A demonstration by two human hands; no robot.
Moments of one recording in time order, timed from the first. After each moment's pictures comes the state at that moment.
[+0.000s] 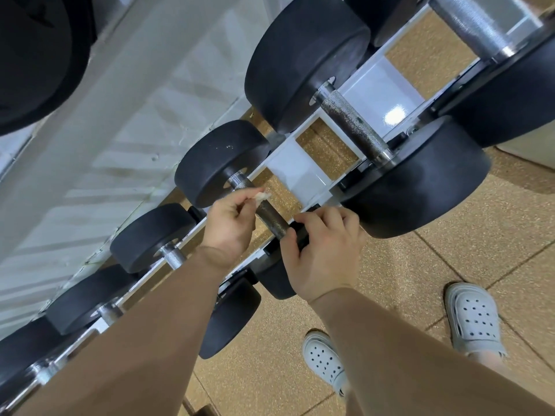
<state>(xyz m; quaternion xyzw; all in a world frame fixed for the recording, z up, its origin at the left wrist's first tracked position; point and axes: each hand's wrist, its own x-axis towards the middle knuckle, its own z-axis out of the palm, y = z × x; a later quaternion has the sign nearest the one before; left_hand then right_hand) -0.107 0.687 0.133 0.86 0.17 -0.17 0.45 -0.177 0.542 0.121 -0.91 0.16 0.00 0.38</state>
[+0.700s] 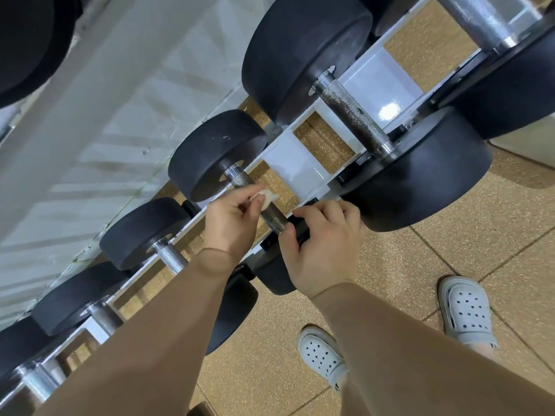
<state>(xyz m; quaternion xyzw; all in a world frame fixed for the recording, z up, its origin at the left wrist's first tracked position) -0.115 0.691 0.114 0.91 0.08 -0.08 0.39 -0.177 0.543 0.120 -0.91 0.15 -0.01 0.38</state>
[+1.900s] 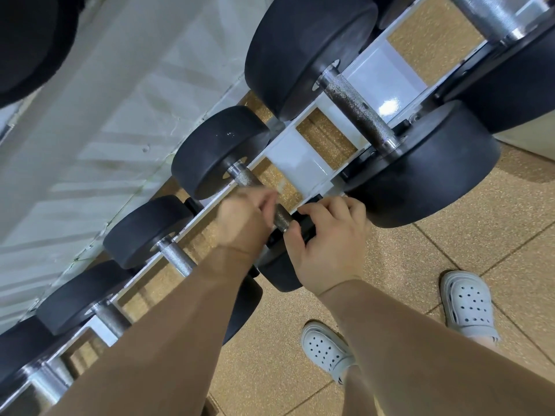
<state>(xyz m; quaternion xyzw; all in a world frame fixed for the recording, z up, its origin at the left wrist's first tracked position) -0.115 0.680 0.121 0.97 -0.03 -0.07 0.25 -0.177 0.542 0.119 -0.91 0.15 -0.01 0.39</state>
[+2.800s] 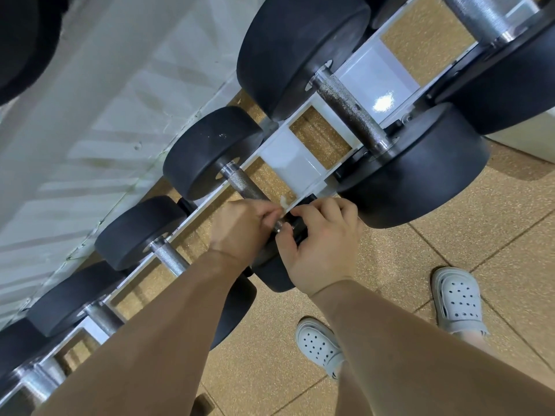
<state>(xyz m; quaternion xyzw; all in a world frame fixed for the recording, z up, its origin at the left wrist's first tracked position) -0.119 0.681 0.127 0.96 -0.07 -0.16 0.24 -0.176 0.542 0.122 -0.91 0.15 0.00 0.38</state>
